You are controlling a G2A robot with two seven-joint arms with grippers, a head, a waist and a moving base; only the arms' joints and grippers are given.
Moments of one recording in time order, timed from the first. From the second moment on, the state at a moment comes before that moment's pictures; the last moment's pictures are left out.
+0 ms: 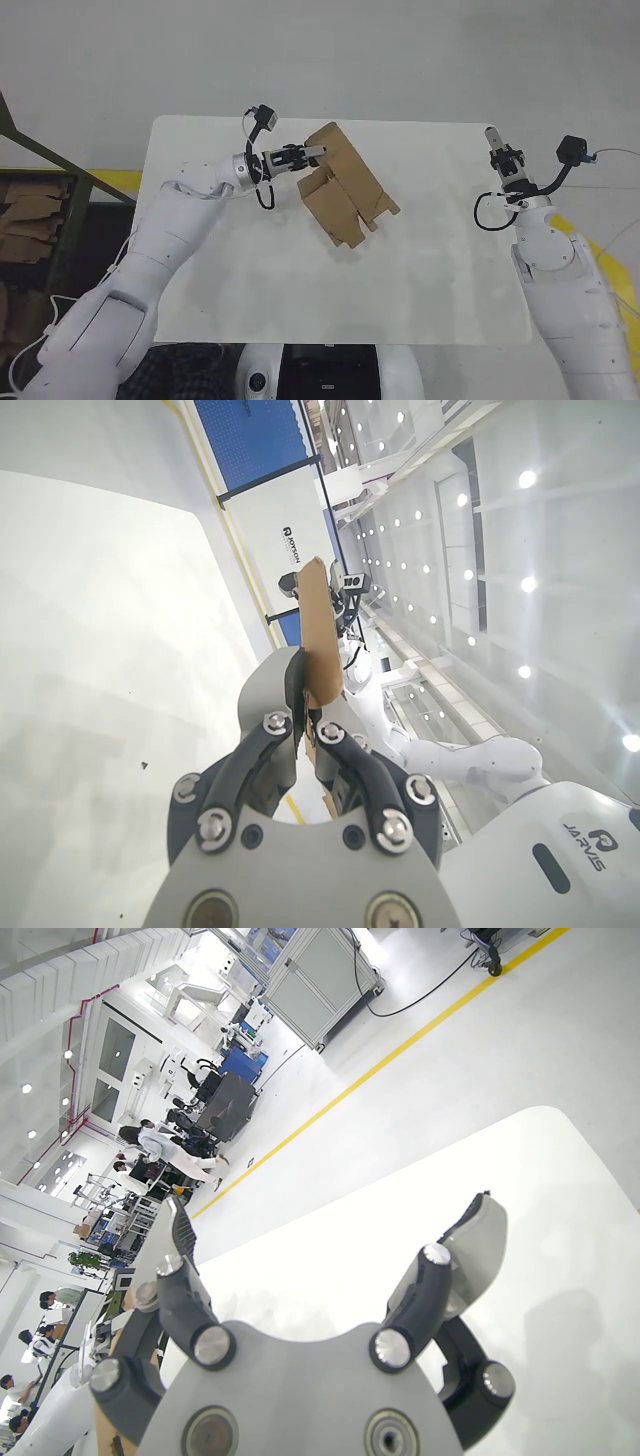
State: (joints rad) left arm 0.75 -1.16 -0.92 -0.96 -0.53 -0.59 -0.95; right arm -1.27 -1.05 1.42 -1.51 -0.21 -0.14 0.05
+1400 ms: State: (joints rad) left arm 0.75 -1.16 -0.92 -0.96 -0.54 -0.59 -0.96; right arm -1.27 -1.05 1.42 -1.51 -0.21 -0.14 0.05
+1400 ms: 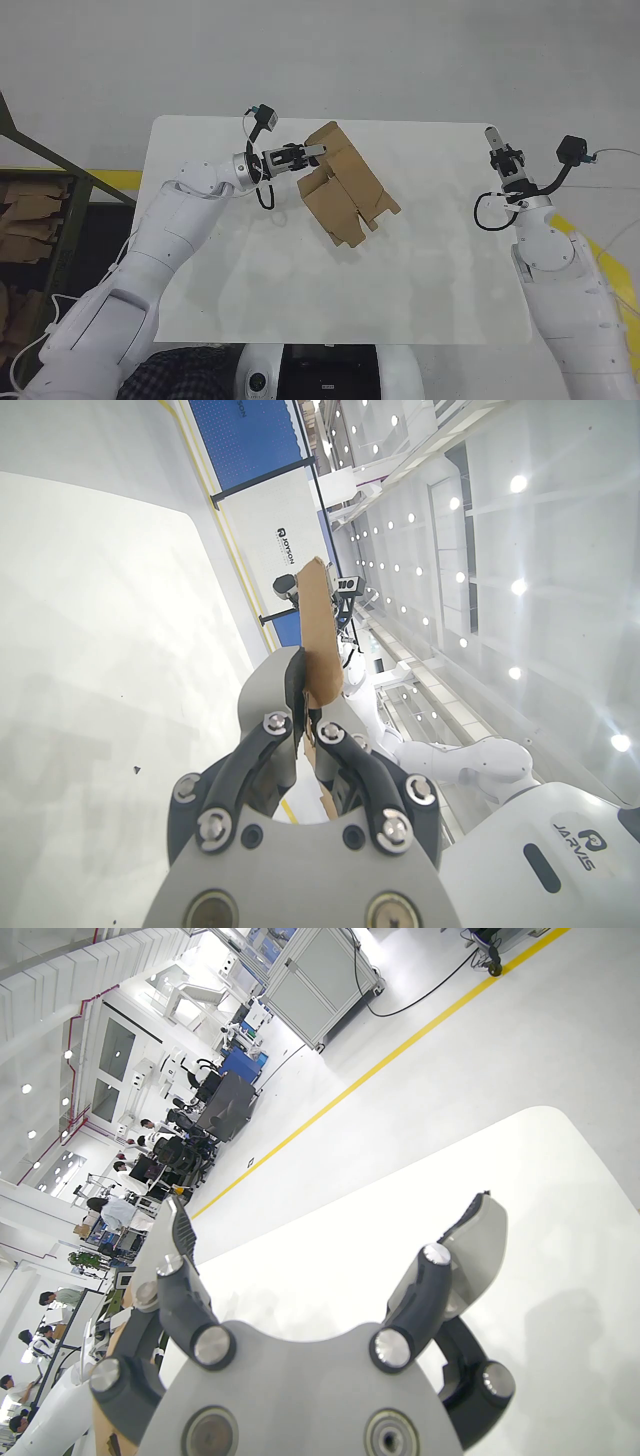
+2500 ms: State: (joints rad) left arm 0.75 -1.16 -0.92 -0.96 -0.54 -0.59 -0.96; right arm -1.29 -1.06 1.41 -1.52 -0.16 -0.27 0.19
